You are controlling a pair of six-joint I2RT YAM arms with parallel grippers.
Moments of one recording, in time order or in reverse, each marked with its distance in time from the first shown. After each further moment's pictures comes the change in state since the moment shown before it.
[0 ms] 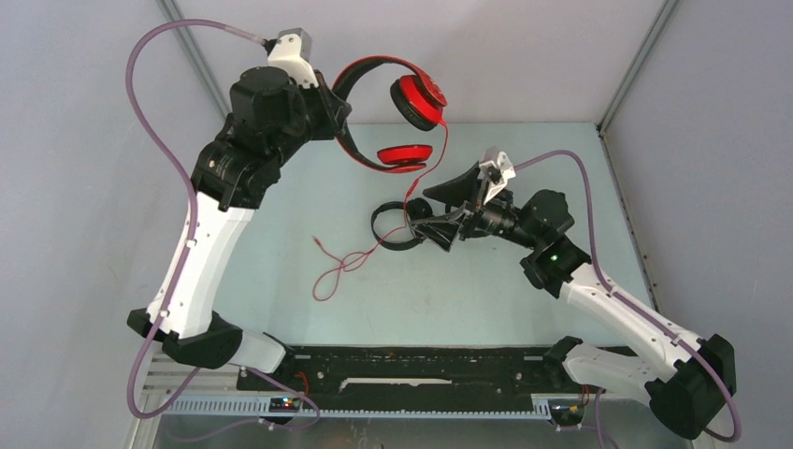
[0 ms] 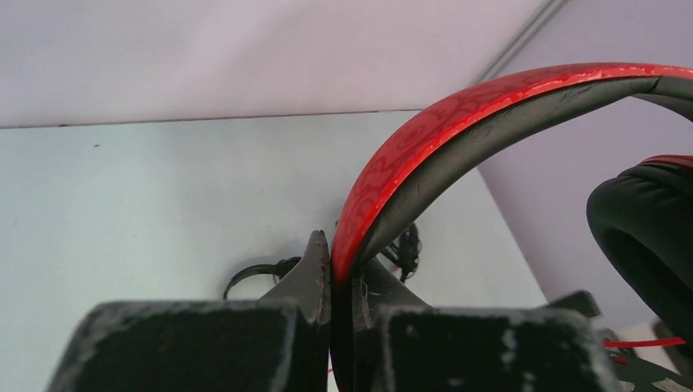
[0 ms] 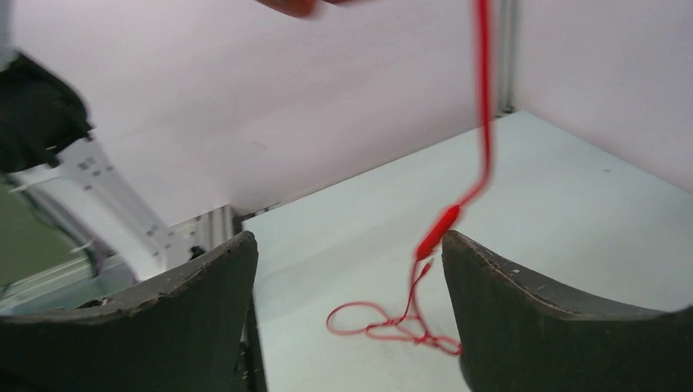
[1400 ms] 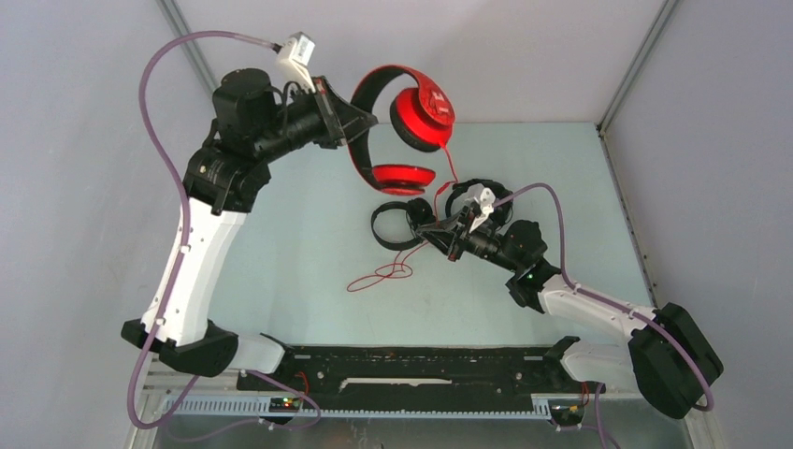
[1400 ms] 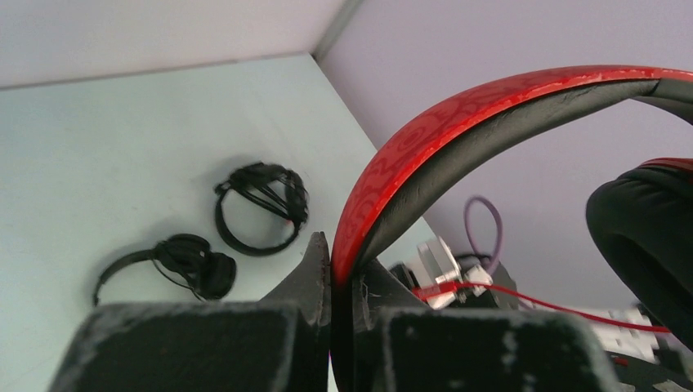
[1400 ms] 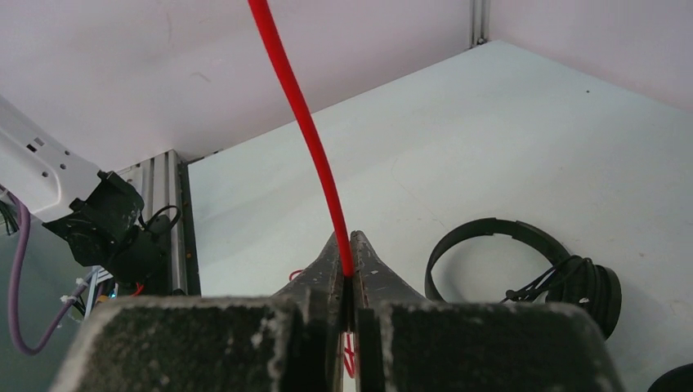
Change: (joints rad) left arm 0.071 -0.053 -0.115 0.099 0.470 -0.132; right arm -0.011 0.110 -0.330 0.352 0.014 -0.065
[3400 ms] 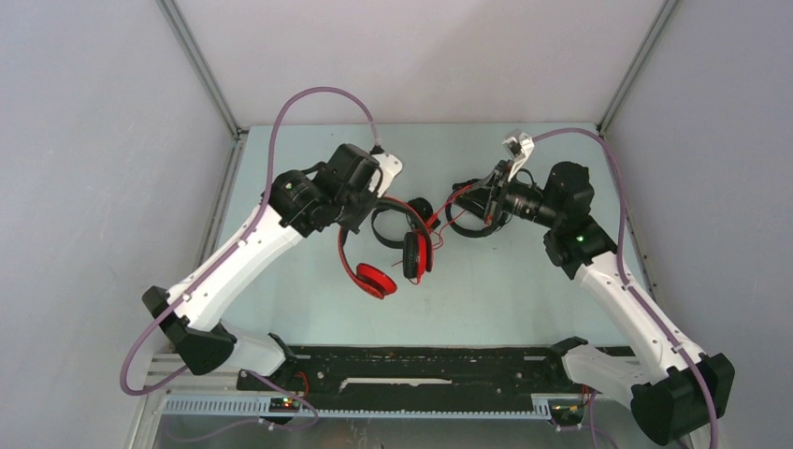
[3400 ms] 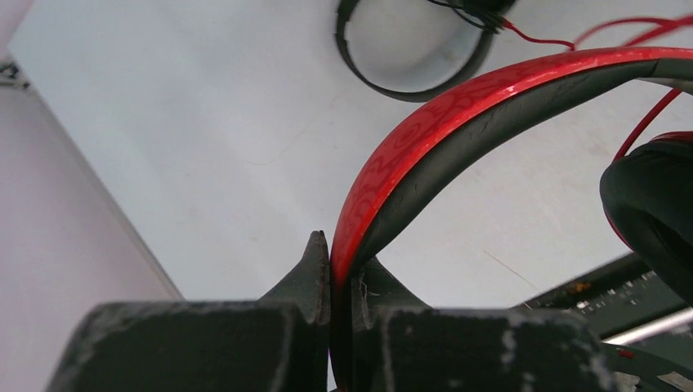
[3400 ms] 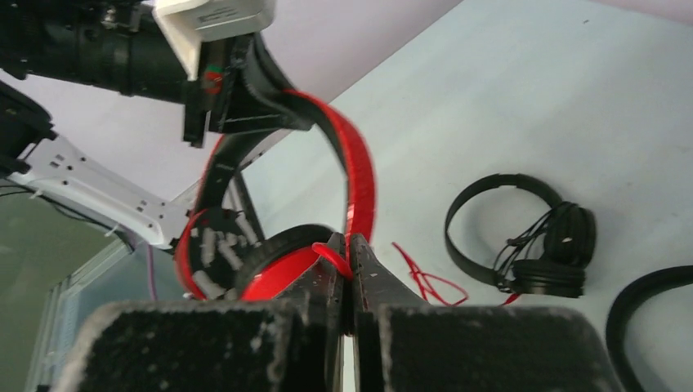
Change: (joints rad) left arm -0.329 0.022 -0.308 -0.438 -0.658 0.600; right arm -0.279 -0.118 0.442 -0.754 -0.246 0.117
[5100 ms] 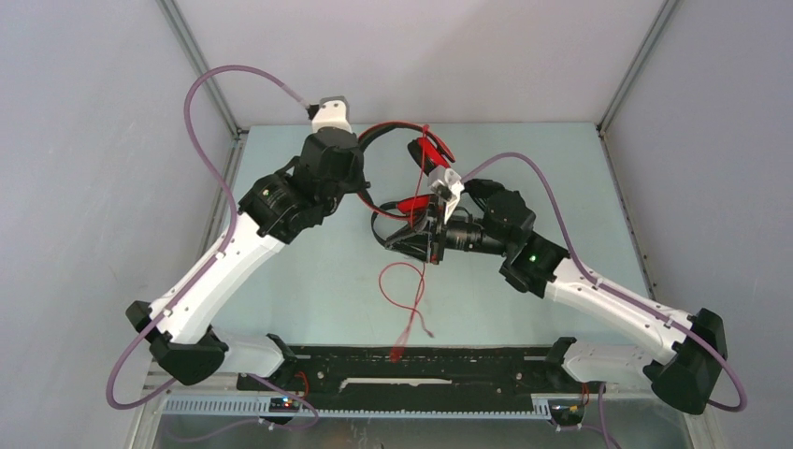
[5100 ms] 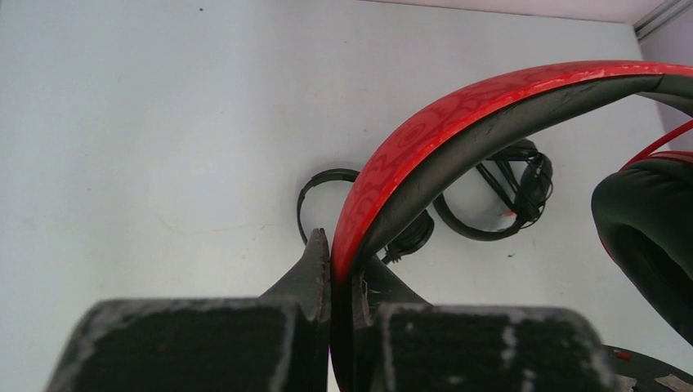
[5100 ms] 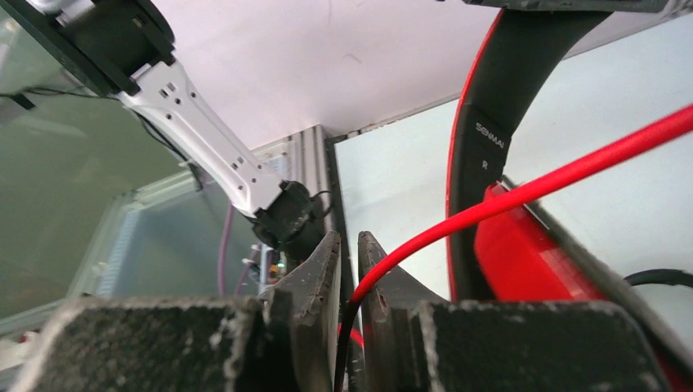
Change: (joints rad) left arm 0.006 -0.062 0.034 0.307 -0.285 -0.565; right arm 0.473 0.107 0.018 0.167 0.140 -0.039
